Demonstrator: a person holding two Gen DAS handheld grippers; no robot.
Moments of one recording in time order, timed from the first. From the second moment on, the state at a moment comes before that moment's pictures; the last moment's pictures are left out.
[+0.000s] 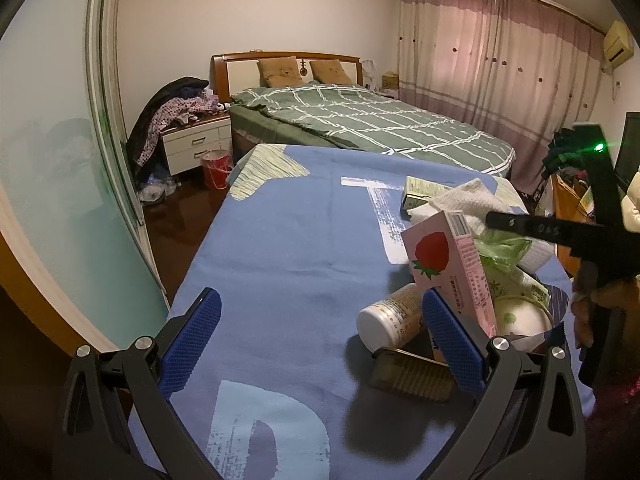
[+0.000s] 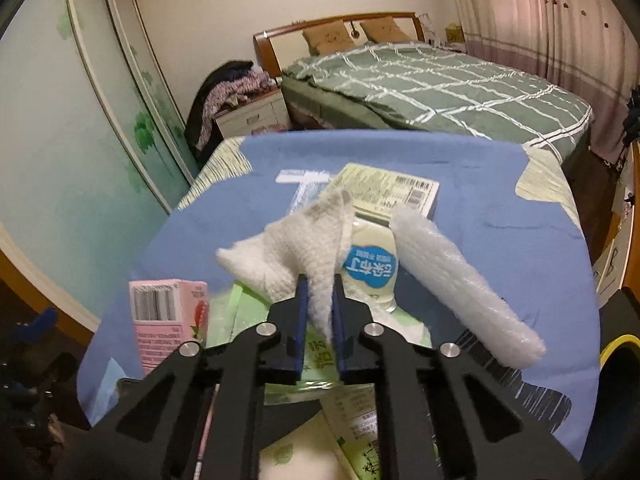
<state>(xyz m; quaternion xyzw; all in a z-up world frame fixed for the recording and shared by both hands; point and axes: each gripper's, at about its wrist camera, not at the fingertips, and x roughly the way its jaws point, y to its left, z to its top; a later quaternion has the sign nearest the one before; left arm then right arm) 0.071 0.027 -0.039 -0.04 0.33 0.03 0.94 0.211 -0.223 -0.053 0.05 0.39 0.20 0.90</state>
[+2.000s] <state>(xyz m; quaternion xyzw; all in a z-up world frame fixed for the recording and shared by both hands) 0.085 -0.056 -0.038 -0.01 0.33 -0.06 0.94 0.090 -0.433 0.000 0.12 0.26 0.01 0.96</state>
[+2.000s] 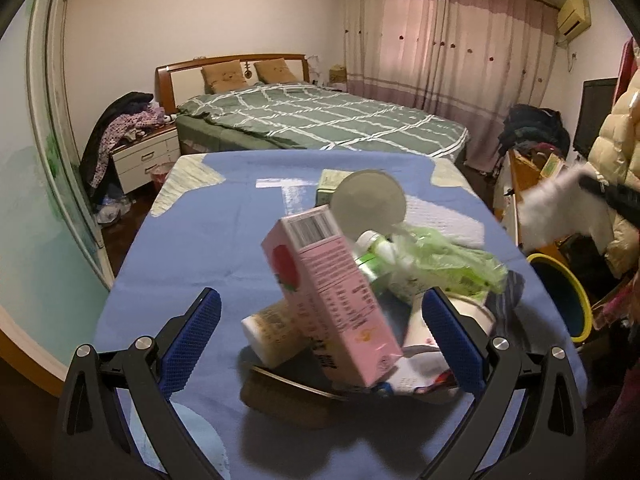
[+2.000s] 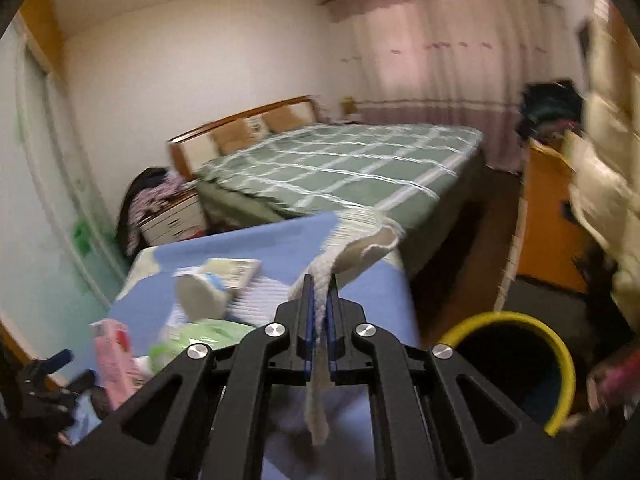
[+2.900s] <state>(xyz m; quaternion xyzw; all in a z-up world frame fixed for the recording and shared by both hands) 0.133 -0.073 -0.063 0.01 0.36 -0.02 0.93 0.094 -0.554 -0.122 0.12 0.37 -0.22 0.89</state>
